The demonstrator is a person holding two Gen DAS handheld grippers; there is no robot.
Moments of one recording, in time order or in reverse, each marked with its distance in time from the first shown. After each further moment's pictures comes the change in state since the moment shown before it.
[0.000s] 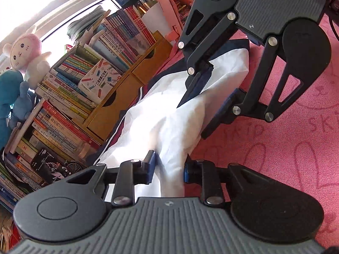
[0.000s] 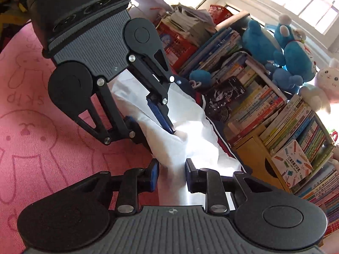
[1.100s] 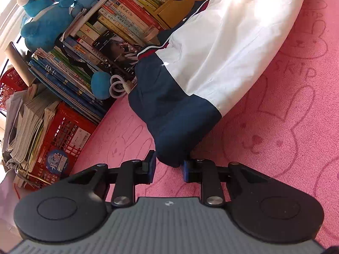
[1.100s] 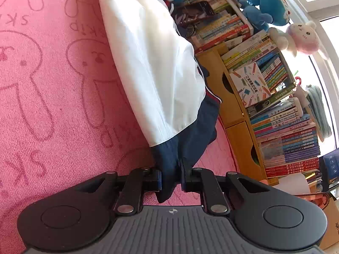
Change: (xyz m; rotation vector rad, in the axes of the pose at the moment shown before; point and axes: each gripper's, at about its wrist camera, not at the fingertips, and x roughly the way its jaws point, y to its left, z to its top) left arm -0.061 0.059 -0.126 -0.154 0.461 0.224; right arm -0.032 -0.013 -0.138 -0.083 0.356 -0.218
